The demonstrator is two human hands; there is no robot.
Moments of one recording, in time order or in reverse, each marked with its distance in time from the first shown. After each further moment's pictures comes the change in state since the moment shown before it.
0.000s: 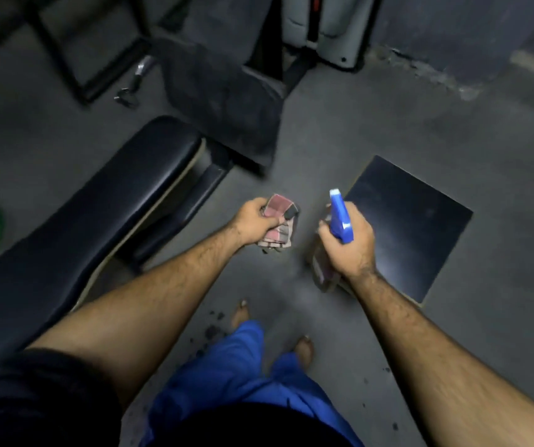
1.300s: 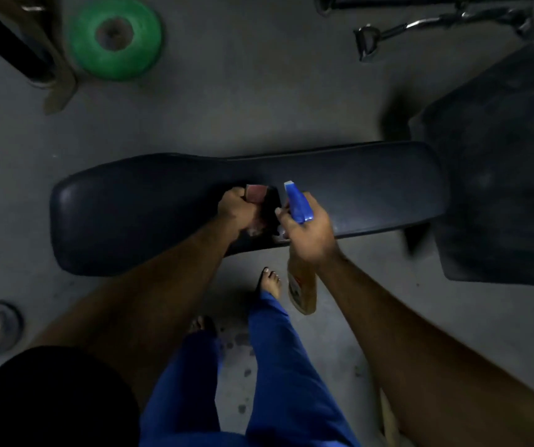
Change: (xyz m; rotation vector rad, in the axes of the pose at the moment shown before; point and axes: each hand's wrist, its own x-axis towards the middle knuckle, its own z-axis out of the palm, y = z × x) left_hand 0.076 -0.366 -0.502 -0.622 0.750 -0.558; right_hand 0.039 -0.282 0.626 -0.020 -0.990 -0.082
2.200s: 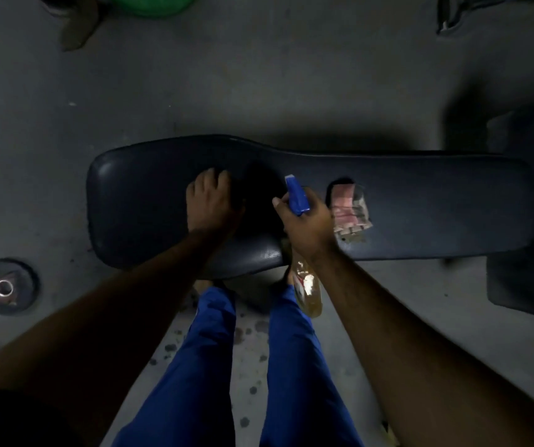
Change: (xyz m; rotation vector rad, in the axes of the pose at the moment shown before) left_hand 0.081 -0.083 -0.156 0.867 0.294 0.367; right_hand 0.072 -0.019 0.174 -0.021 -0.040 0.192
